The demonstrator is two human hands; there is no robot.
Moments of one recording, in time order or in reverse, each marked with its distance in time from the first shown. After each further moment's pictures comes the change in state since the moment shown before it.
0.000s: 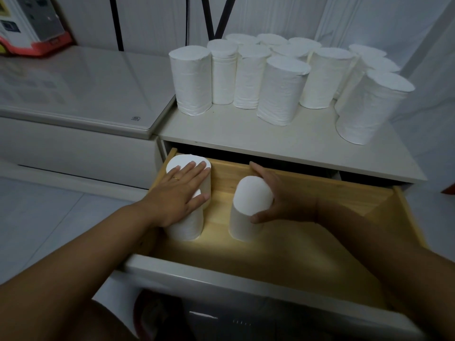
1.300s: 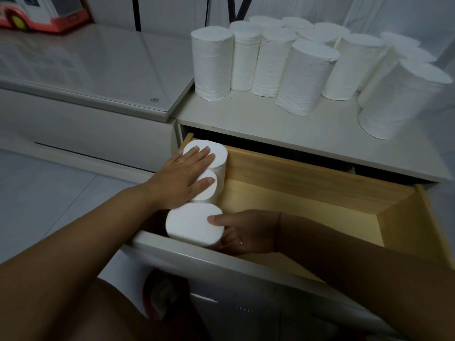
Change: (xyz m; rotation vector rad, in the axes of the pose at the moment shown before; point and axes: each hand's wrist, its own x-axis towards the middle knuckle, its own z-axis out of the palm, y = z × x) left_hand -0.015 -0.019 -0.005 -0.101 0.008 -0.028; right_hand 0.005 -0.081 0.092 1.168 -0.540 0.634
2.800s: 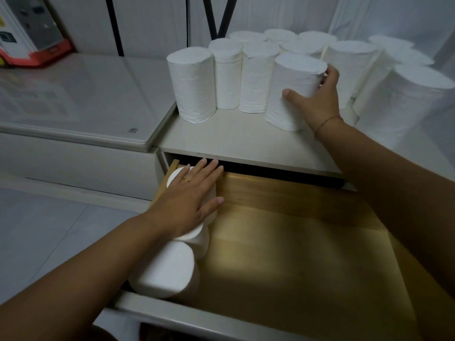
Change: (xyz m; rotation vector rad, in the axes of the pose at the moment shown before) left_hand 0.042 0.031 -0.006 0.009 0.114 0.048; right_hand -0.065 -0.204 -0.142 -0.468 1.257 -1.160
